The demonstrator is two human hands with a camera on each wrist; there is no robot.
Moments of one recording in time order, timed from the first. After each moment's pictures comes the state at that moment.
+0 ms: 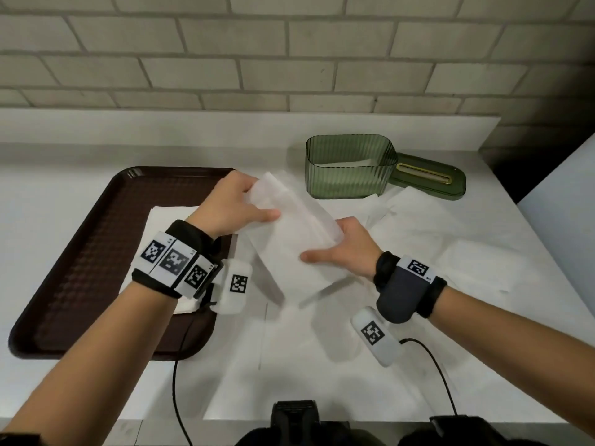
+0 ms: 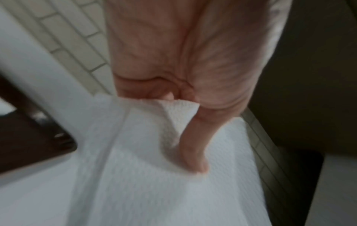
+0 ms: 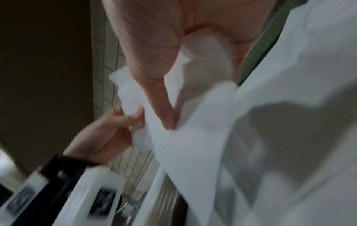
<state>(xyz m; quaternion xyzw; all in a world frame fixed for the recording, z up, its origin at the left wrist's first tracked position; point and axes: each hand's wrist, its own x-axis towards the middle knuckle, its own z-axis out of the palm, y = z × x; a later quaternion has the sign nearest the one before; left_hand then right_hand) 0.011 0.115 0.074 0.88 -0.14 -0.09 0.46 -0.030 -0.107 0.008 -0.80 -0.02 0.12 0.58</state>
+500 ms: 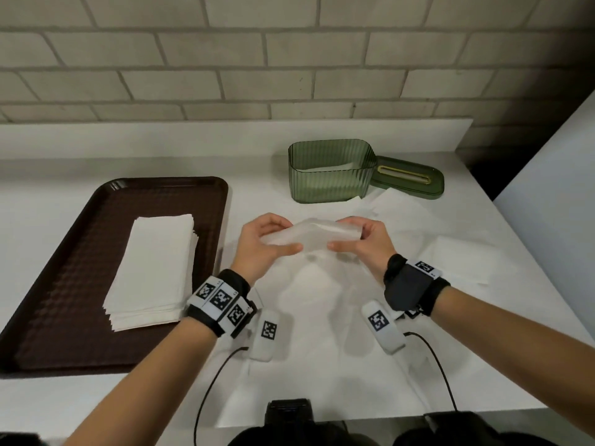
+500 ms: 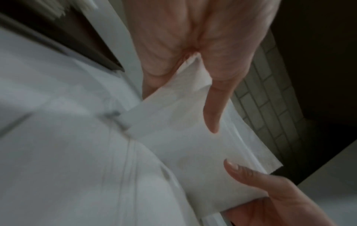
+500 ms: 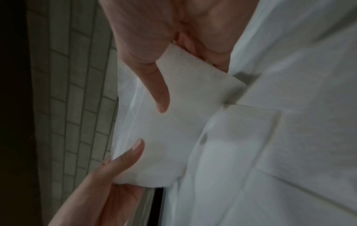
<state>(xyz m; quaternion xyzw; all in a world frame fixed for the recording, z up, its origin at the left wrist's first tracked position) -0.018 0.055 0.001 0.77 -0.05 -0.04 0.64 -0.031 -0.157 -0.010 -0.71 0.08 0.02 0.70</state>
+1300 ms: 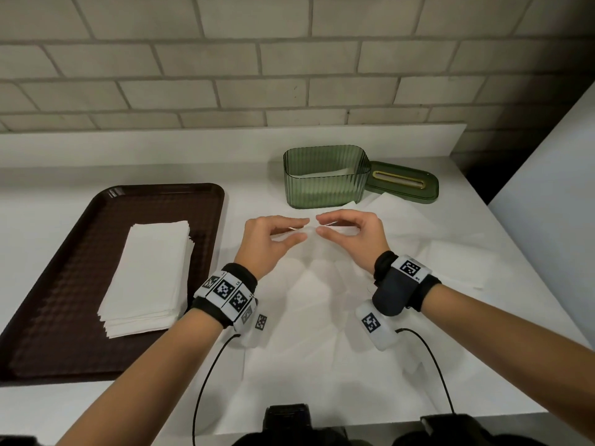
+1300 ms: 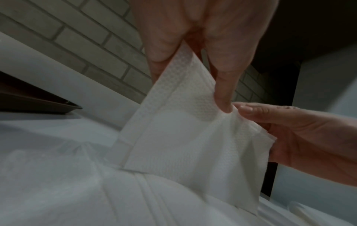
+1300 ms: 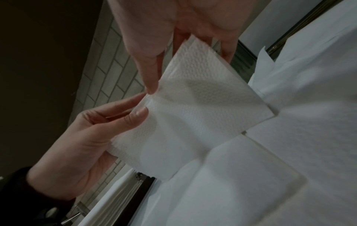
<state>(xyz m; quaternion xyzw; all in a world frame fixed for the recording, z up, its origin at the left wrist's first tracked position) -0.004 0.038 0.004 0.82 -0.16 0.04 0.55 -0.021 -0.157 0.001 -0.80 -0.05 -0.10 0.58</state>
